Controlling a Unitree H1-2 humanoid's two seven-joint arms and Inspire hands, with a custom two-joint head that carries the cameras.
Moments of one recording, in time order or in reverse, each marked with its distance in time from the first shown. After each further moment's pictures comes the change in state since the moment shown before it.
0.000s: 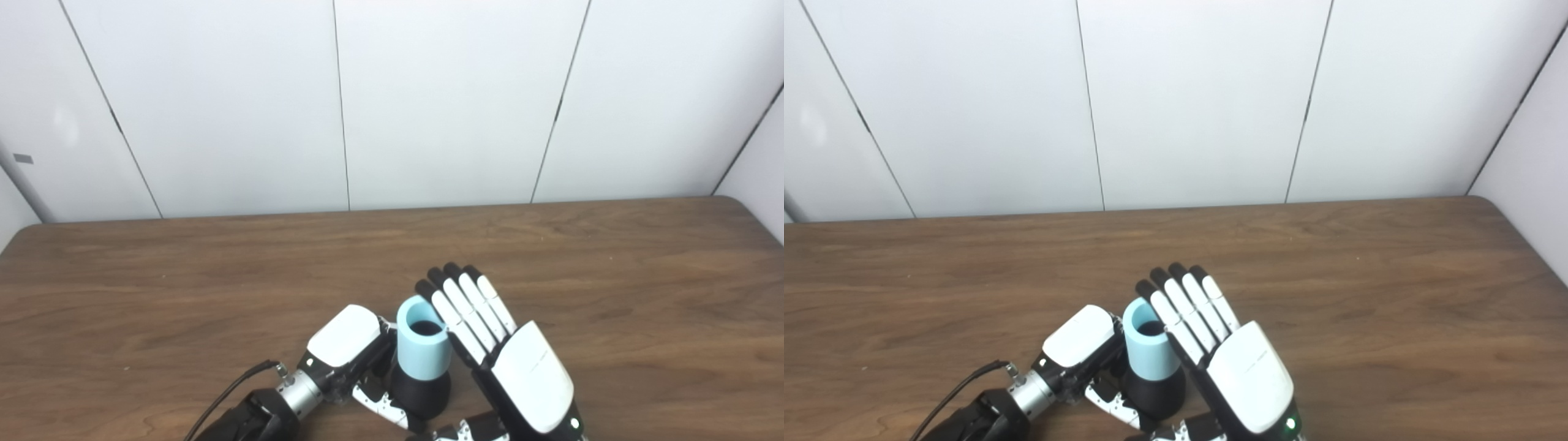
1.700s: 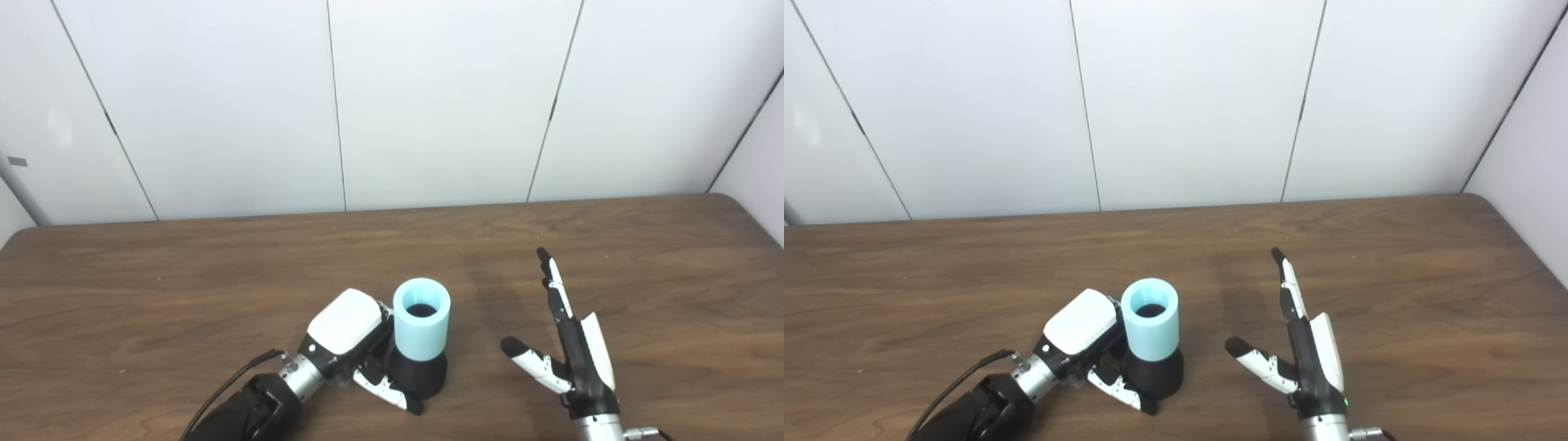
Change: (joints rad) left arm -0.073 -0.012 0.005 0.119 0.180 -0.003 0.168; right arm 0.001 0.109 -0.216 0.206 0.675 0.123 0.180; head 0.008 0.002
